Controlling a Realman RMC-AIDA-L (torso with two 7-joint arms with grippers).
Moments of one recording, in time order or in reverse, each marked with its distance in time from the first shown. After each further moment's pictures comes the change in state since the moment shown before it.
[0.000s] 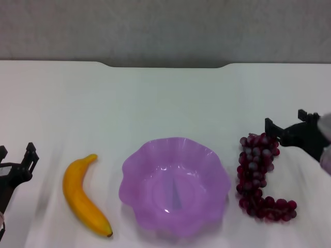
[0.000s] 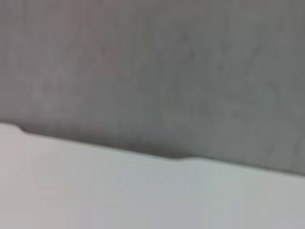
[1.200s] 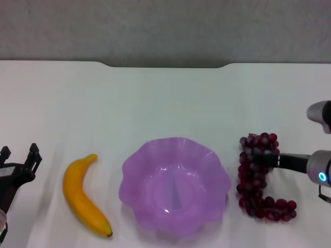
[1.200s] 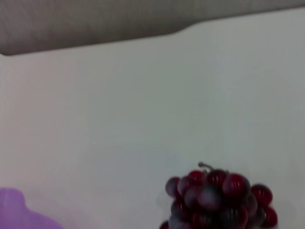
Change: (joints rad) left arm -0.009 -0.003 0.000 0.005 0.004 -0.015 -0.003; right arm 0.181 0.006 0.166 -0.076 0.213 0.545 0.093
